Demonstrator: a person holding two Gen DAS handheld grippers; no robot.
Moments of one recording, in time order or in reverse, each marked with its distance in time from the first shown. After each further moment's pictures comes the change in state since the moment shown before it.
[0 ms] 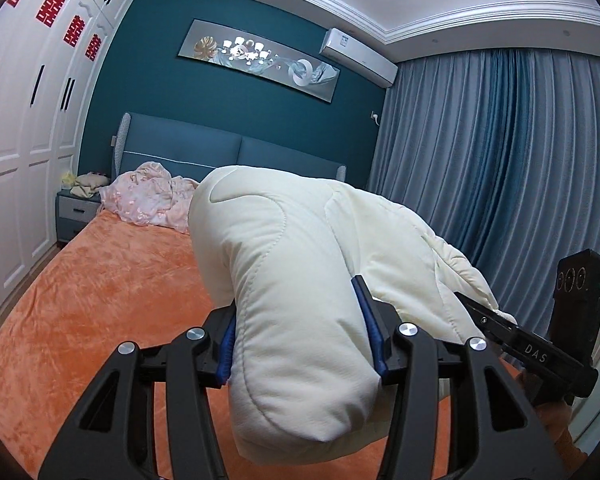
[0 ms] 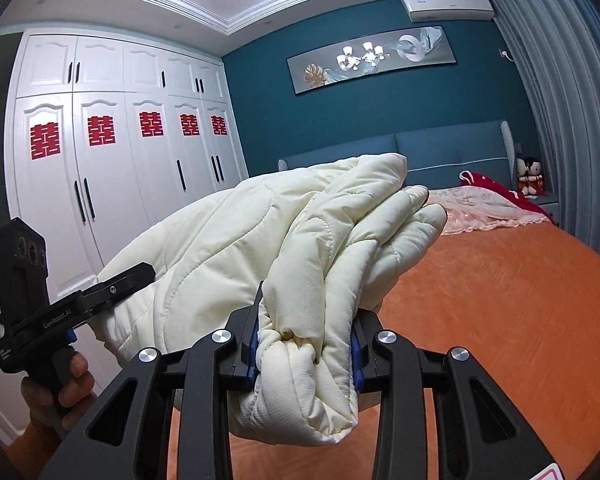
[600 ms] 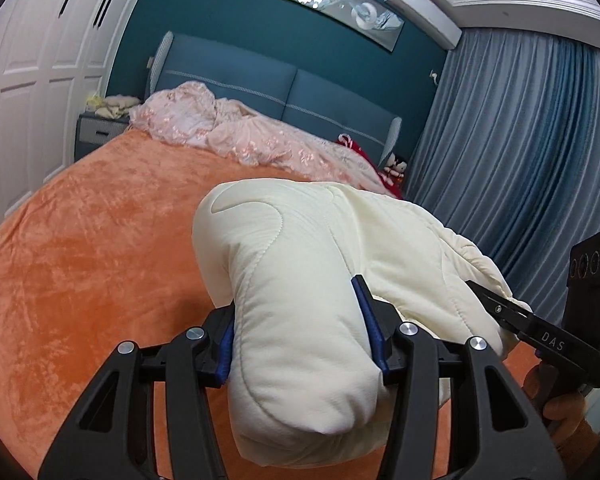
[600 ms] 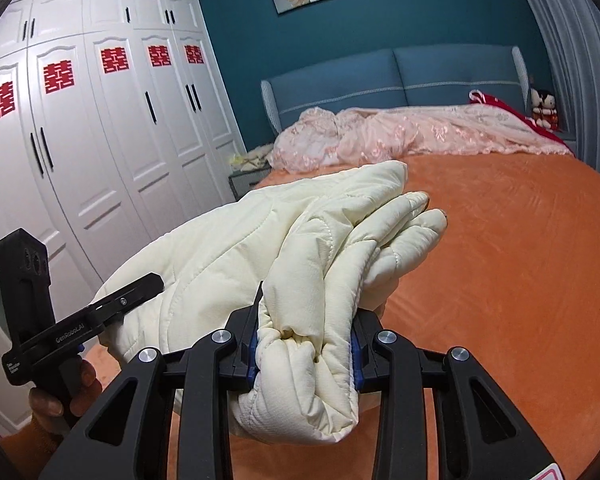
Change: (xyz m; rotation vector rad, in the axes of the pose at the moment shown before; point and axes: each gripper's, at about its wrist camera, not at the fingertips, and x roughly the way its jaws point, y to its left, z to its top) left arm 0.157 0.167 -0.129 -0.147 0.204 0.096; right arm 0.216 -0.043 -0.118 0.053 0.269 -0.020
